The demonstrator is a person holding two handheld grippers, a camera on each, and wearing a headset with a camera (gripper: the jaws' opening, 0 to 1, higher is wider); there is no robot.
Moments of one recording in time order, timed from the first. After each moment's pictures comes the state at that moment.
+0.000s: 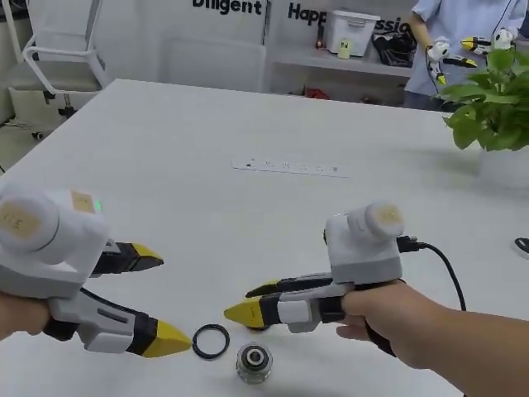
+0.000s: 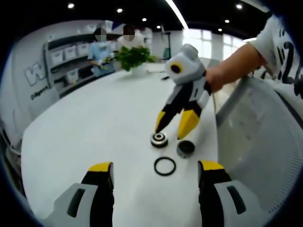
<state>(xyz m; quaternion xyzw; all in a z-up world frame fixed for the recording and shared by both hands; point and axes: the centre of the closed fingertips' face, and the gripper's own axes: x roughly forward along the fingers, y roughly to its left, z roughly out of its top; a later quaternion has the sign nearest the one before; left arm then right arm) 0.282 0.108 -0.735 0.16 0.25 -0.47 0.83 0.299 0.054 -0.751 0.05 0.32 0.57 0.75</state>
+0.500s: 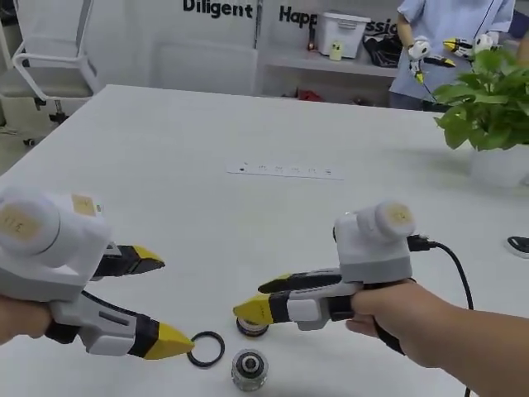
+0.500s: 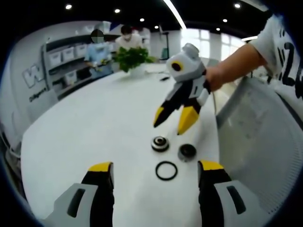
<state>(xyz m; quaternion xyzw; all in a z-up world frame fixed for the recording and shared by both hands) 0.290 0.101 -0.731 0.17 0.25 -0.48 0.82 0.313 0.037 -0.746 0.04 0.30 0.56 0.77</state>
